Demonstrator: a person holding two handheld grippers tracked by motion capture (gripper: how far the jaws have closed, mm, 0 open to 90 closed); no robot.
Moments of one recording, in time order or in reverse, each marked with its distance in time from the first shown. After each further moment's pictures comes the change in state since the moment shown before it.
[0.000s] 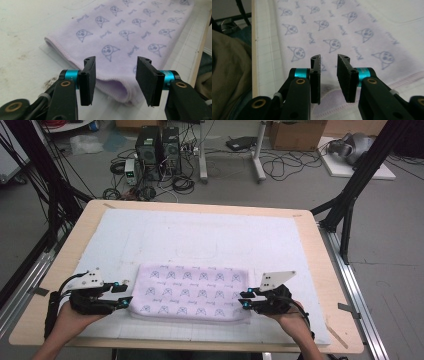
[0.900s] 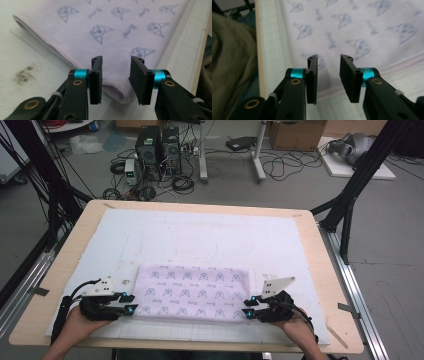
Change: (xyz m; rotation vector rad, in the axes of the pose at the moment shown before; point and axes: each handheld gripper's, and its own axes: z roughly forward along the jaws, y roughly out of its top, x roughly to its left) left arm -0.002 -0.014 0.018 0.072 -0.024 0.023; right arm 0.002 -0.019 -0.002 0.057 0.025 0.038
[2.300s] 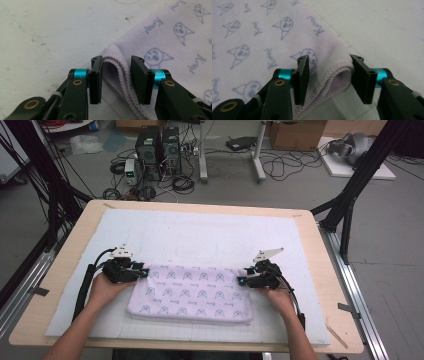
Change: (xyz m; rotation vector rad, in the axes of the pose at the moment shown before) left arm 0.078 0.033 0.062 0.019 0.180 -0.125; right arm -0.091 0.014 0.044 -0.010 -0.138 0.200
